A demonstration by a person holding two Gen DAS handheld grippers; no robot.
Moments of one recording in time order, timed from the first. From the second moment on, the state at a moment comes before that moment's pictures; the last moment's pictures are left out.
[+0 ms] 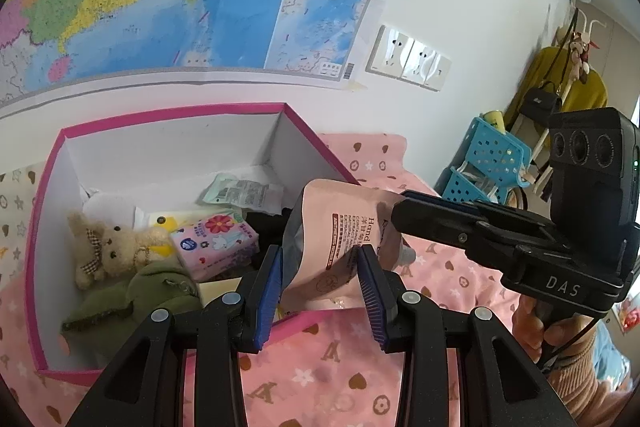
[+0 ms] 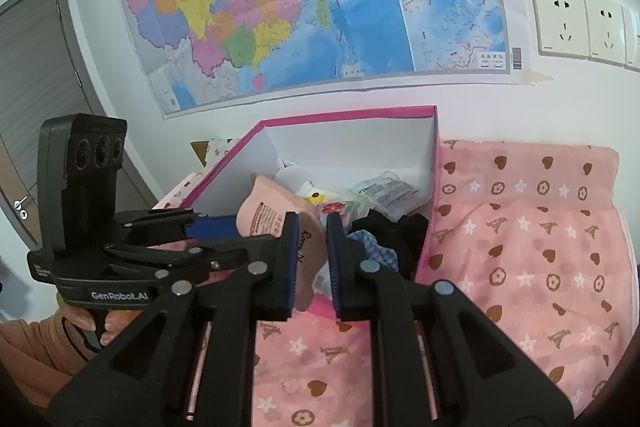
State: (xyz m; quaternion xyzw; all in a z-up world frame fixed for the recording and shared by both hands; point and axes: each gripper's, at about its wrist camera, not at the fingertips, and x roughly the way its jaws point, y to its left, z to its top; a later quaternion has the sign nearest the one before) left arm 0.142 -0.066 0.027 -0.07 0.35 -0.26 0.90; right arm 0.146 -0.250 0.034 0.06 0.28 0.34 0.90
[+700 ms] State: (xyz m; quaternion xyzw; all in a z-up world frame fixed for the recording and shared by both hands) left arm 0.162 -0.065 0.026 -0.07 0.36 -0.25 0.90; right arm 0.166 -0.248 0.036 0.06 0.28 0.33 0.90
